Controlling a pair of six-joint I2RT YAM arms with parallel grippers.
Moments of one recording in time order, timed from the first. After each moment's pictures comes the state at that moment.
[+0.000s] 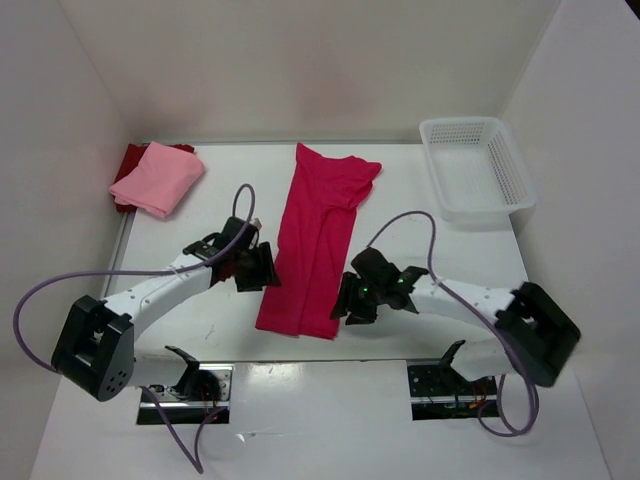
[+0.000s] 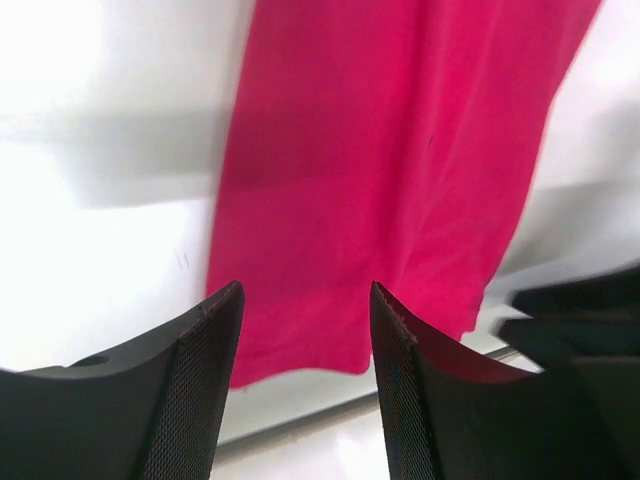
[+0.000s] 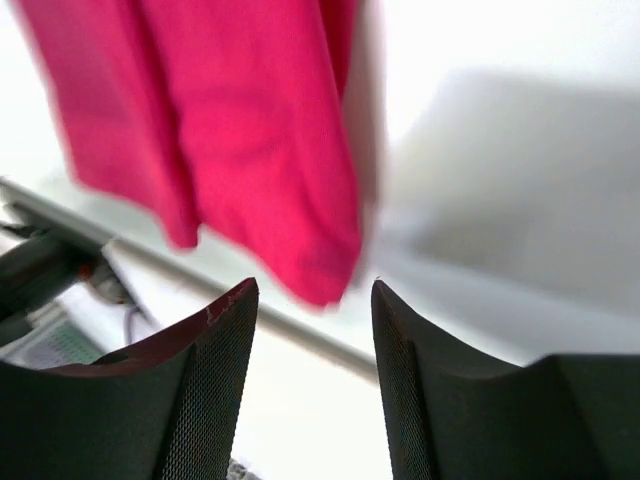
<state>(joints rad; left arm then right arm) -0.45 1.30 0.79 -0.50 0.16 -0.66 0.80 1.40 0.65 -0.29 -0.23 1.00</state>
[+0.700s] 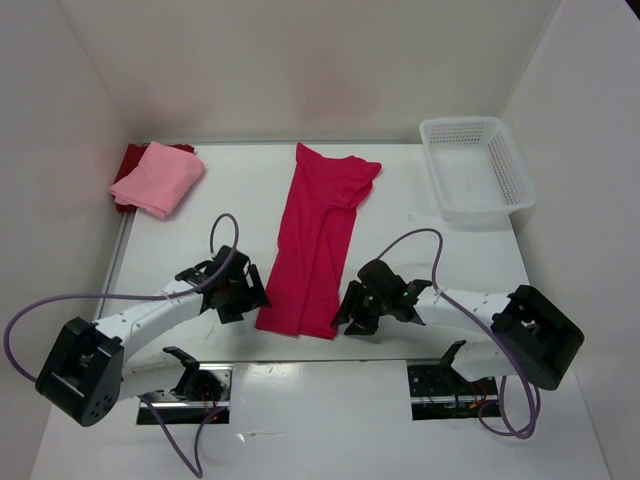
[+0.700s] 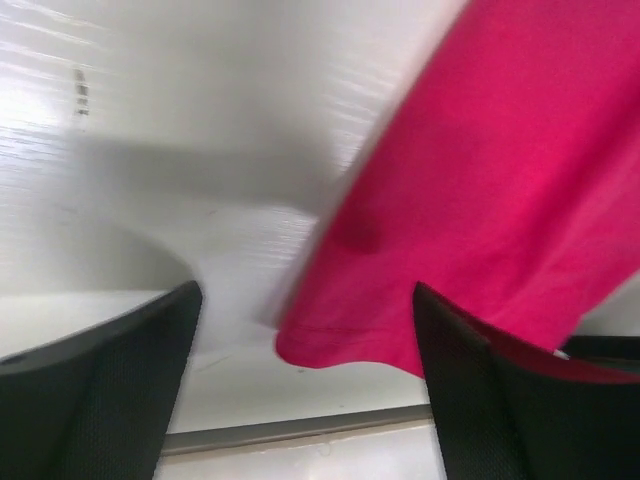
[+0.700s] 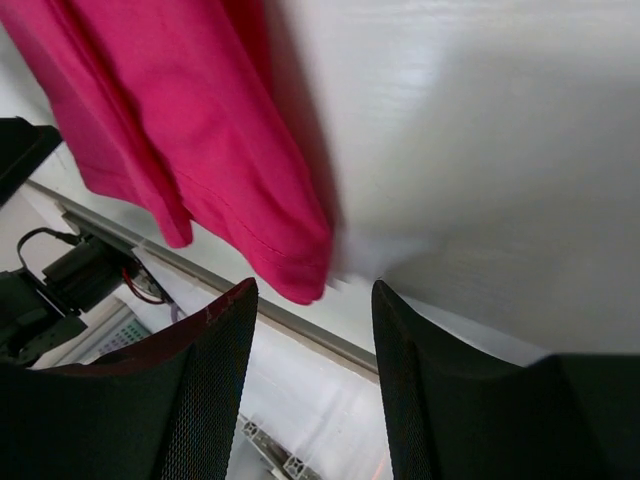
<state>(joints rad) -0.49 1.17 0.55 -0.54 0.02 -0.90 0.80 1.30 0.47 -0.14 -0.27 1.19</state>
